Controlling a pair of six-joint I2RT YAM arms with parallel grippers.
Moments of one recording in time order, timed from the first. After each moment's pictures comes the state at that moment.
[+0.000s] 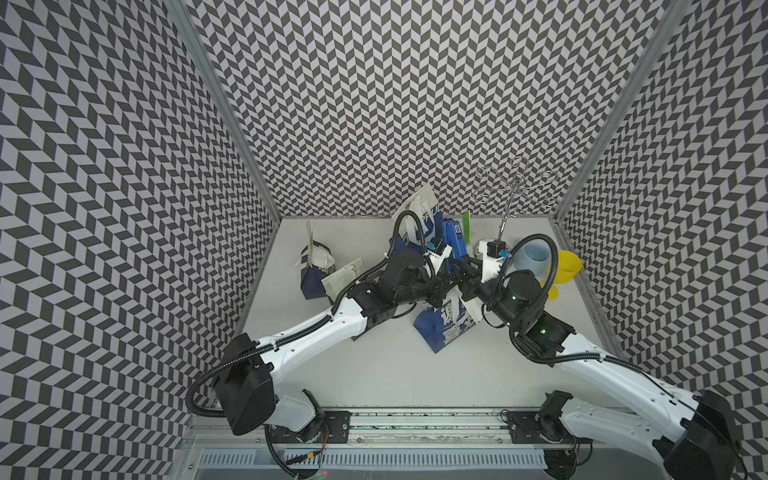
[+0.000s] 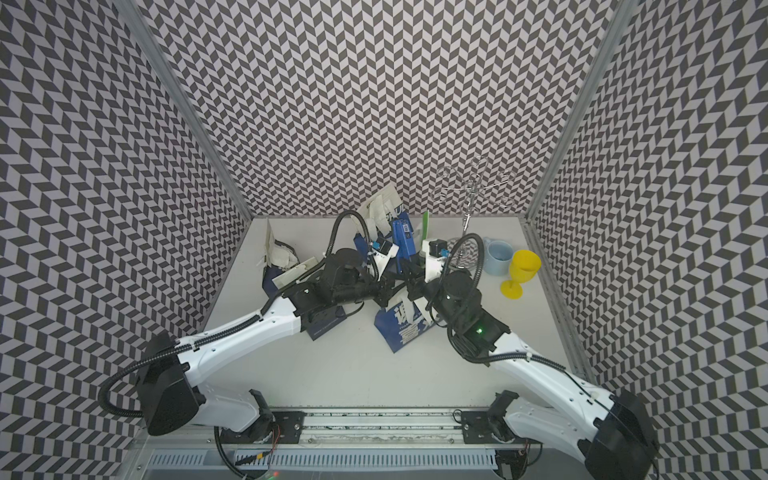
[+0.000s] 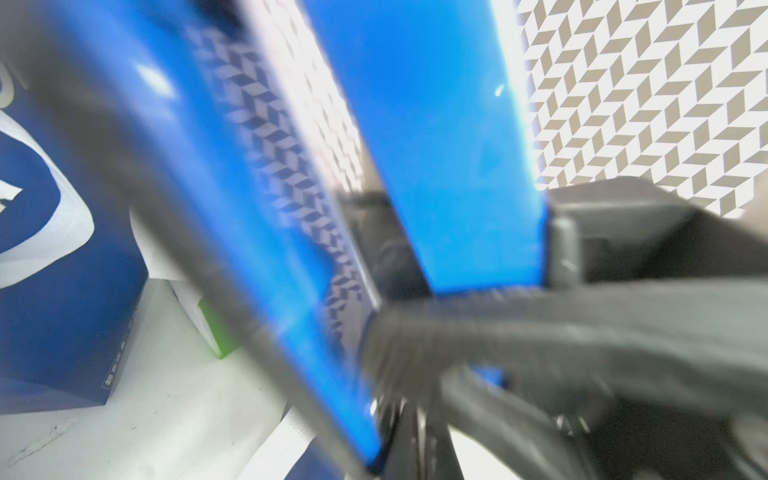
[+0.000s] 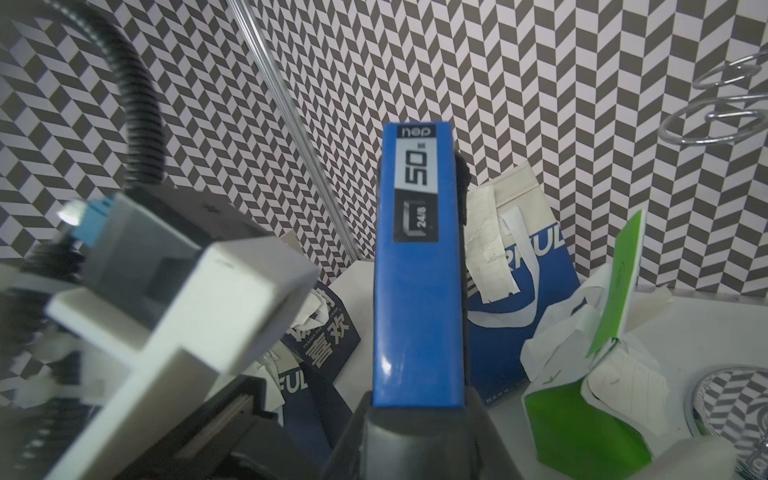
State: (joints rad) left arm -0.85 1.42 1.14 -0.10 0.22 -0.33; right arm 0.71 1.03 0.72 0.26 0.11 0.29
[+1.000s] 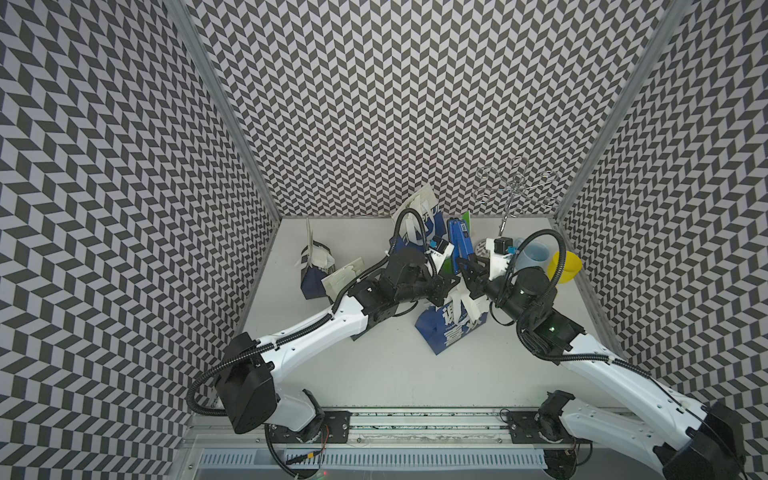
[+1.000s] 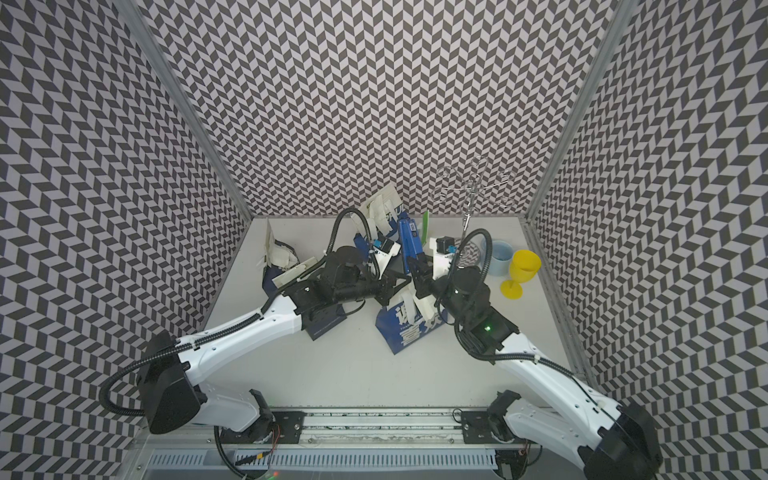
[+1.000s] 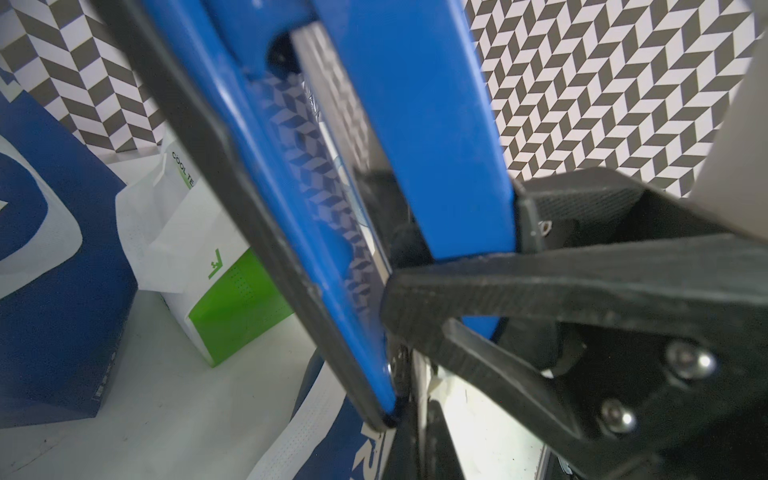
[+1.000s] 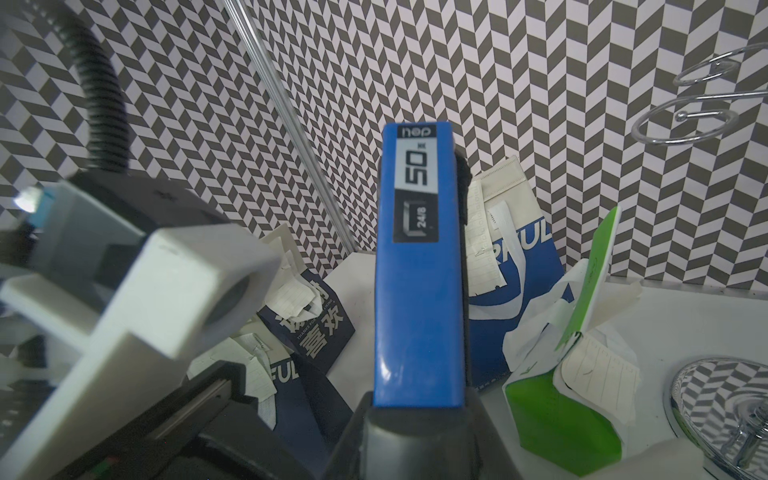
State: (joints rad) left arm -0.85 1.45 1.19 -0.13 0.24 -0.33; right arm 0.64 1.01 0.76 0.19 0.03 0.29
